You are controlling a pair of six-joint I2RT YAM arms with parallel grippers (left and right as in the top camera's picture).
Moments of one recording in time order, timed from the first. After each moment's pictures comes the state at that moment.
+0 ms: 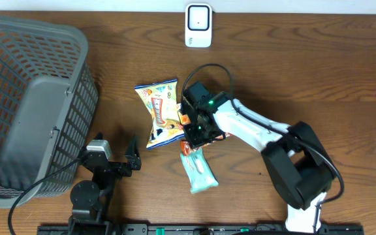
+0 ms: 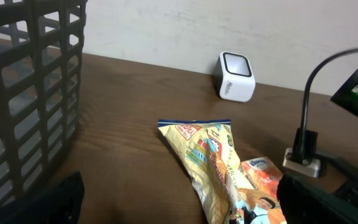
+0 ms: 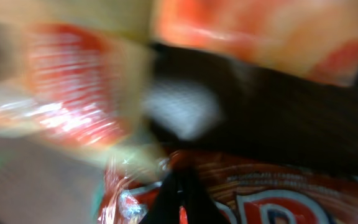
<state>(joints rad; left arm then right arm) -0.09 0.04 0.03 -0.13 0.08 -0.23 0.67 2.01 1.31 -0.76 -0.29 0.24</state>
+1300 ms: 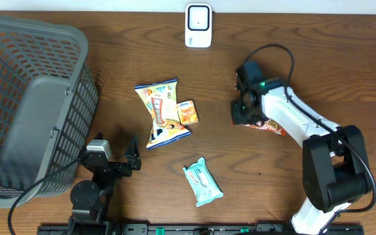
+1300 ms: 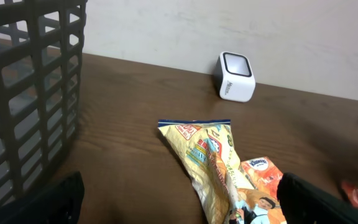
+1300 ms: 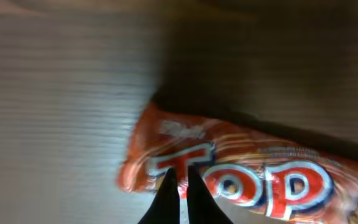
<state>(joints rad) -0.09 0.04 0.03 -0.13 0.08 -0.23 0.34 1.87 1.21 -0.74 -0.01 0.29</state>
